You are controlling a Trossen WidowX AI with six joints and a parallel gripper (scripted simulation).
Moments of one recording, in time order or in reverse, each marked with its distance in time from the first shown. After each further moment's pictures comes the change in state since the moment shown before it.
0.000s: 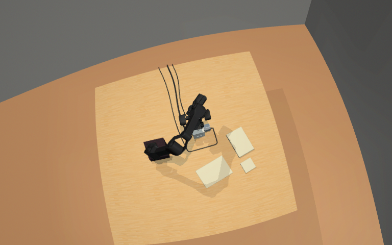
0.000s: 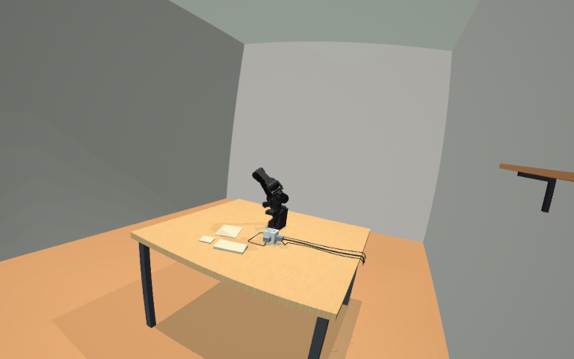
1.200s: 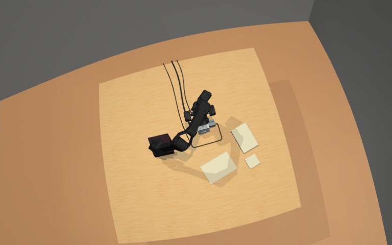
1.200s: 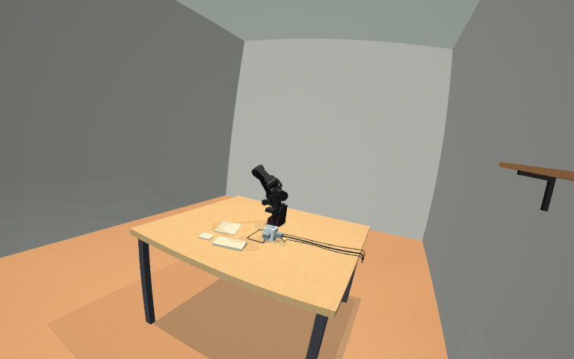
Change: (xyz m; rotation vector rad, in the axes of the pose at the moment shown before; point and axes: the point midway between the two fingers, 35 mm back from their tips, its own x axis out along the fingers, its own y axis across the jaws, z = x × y) arm 0.004 0.000 -0.001 -0.031 0.006 0.001
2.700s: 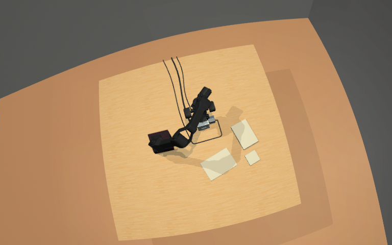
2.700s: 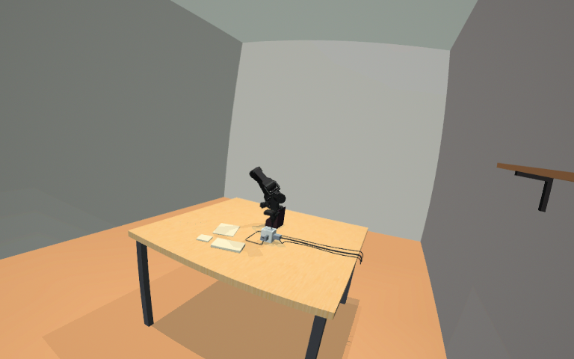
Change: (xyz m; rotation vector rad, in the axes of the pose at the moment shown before) arm 0.005 0.000 -0.001 -0.032 0.008 0.000
